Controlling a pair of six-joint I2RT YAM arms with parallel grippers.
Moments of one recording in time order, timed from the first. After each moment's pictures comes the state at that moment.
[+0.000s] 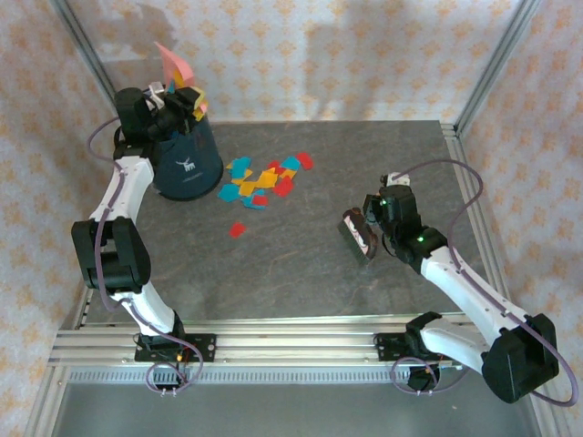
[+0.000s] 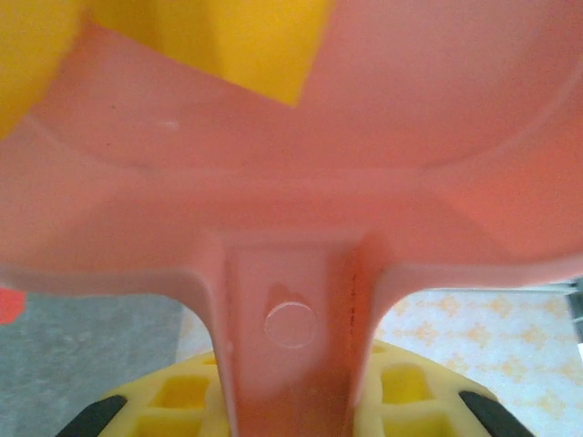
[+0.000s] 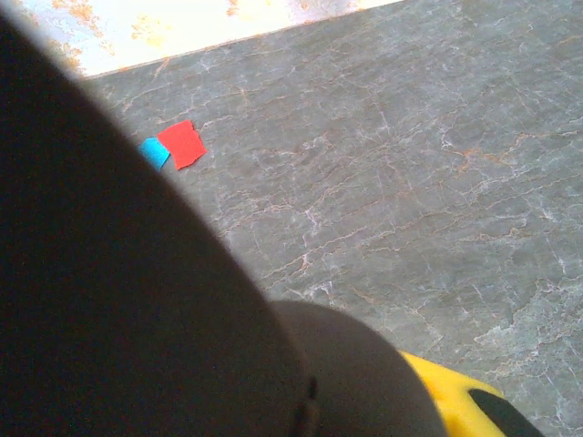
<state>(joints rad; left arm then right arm) 0.17 1.72 1.47 0.17 0.76 -1.47 0.42 1.04 0.74 -0.27 0.24 0.43</state>
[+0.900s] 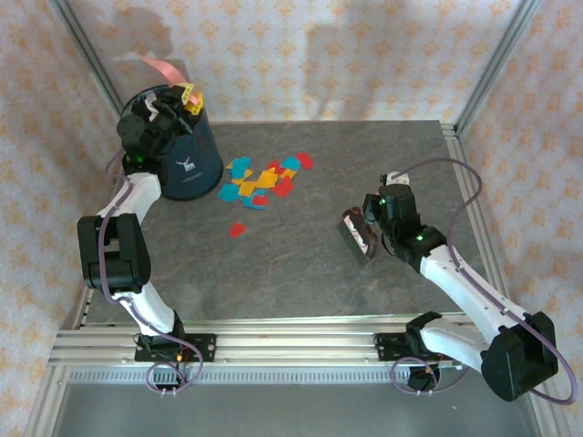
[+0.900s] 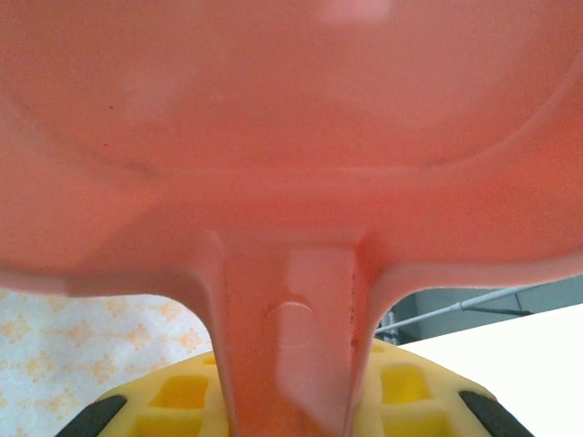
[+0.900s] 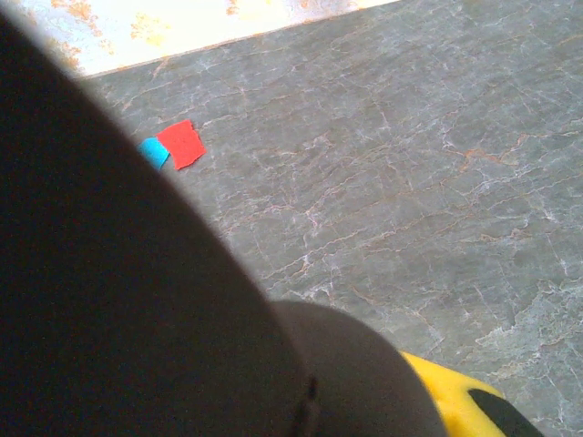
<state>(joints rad) 0.17 1.72 1.24 0.84 0.65 -2.10 0.42 1.05 0.75 -0.27 0.24 0.43</state>
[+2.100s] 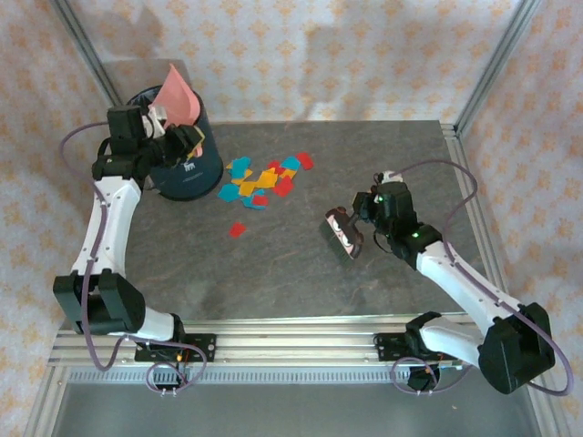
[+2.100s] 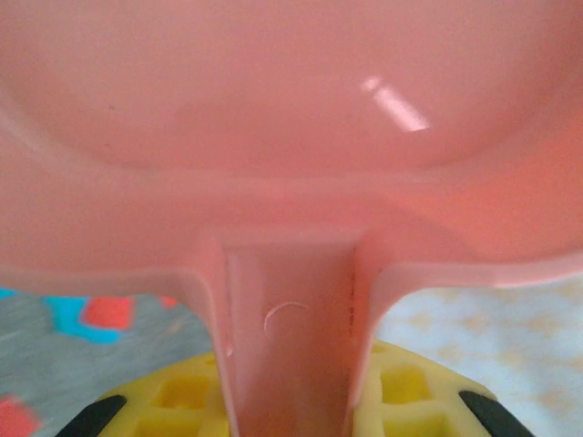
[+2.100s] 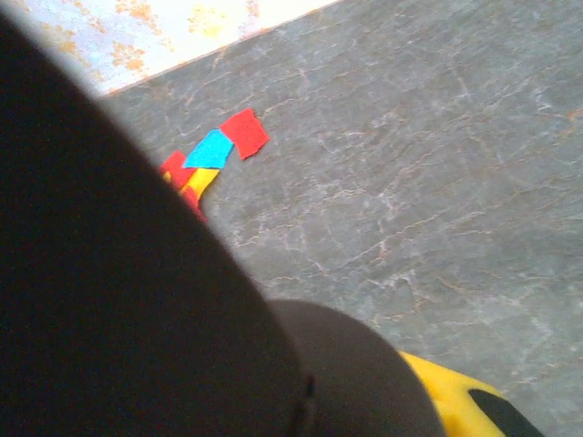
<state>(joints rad) 0.13 1.42 1.45 -0.64 0.60 -0.71 0.42 1.11 0.75 -0.18 0.10 0.56</state>
